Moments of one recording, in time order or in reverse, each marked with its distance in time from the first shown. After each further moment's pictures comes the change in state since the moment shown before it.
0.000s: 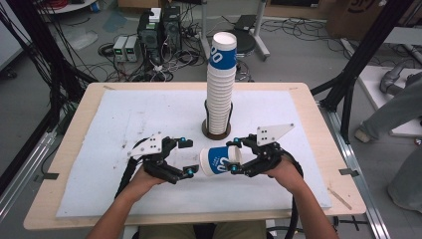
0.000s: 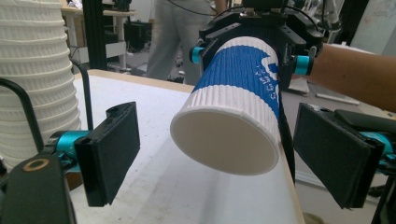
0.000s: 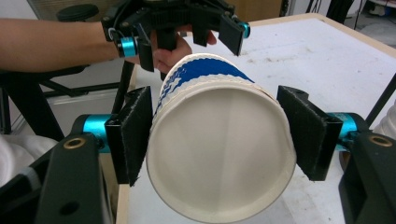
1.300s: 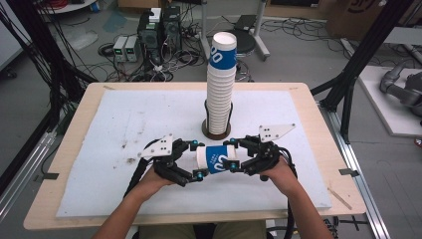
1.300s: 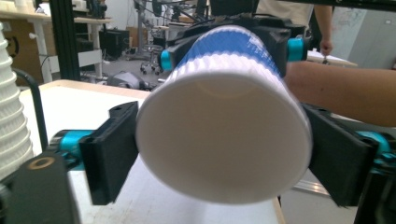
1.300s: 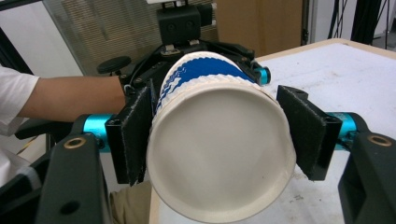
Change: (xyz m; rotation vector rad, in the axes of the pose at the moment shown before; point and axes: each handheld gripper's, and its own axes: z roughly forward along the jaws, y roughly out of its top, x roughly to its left) left arm -0.005 -0.001 0.023 -0.023 -0.091 0.022; right arm -0.004 -0.008 0.006 -0.166 0.116 0.113
